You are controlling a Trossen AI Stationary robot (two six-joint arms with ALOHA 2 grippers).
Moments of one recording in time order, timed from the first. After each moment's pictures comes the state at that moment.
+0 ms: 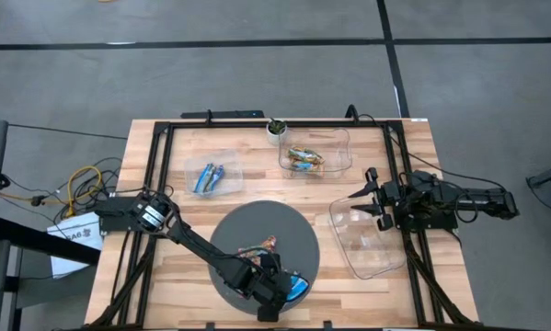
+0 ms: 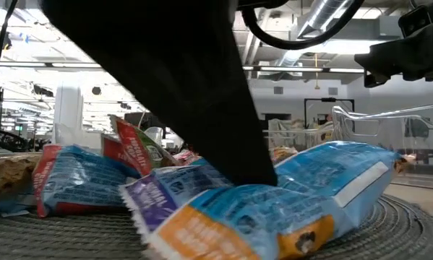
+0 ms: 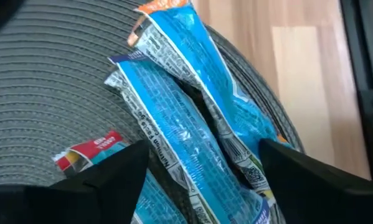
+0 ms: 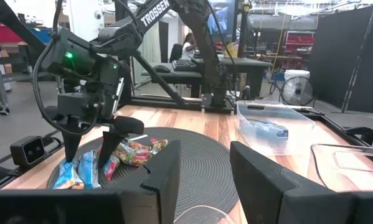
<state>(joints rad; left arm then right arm) -0.56 2.19 1.60 -0.44 -0.20 -0.48 -0.05 0.04 0.01 0.04 -0.23 -0.08</state>
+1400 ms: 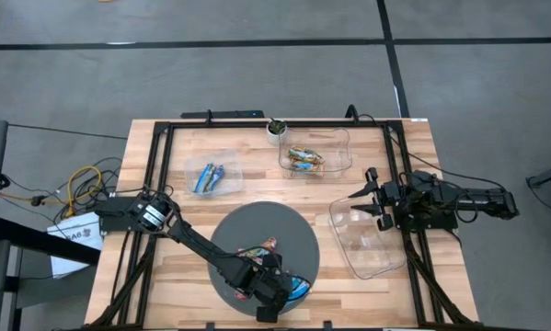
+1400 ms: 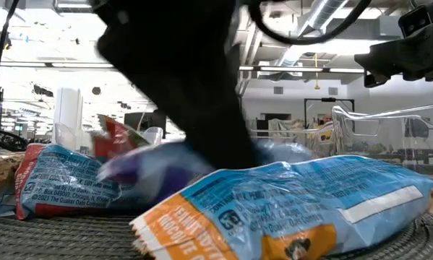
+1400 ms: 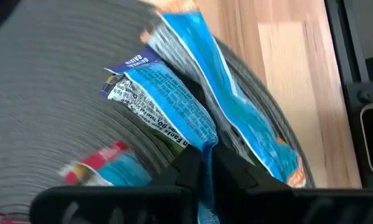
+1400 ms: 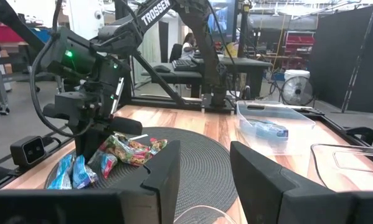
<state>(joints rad) -0.55 2.19 1.62 -0.45 -0.17 -0.43 -0.05 0.04 0.01 0.04 -0.23 -0.08</state>
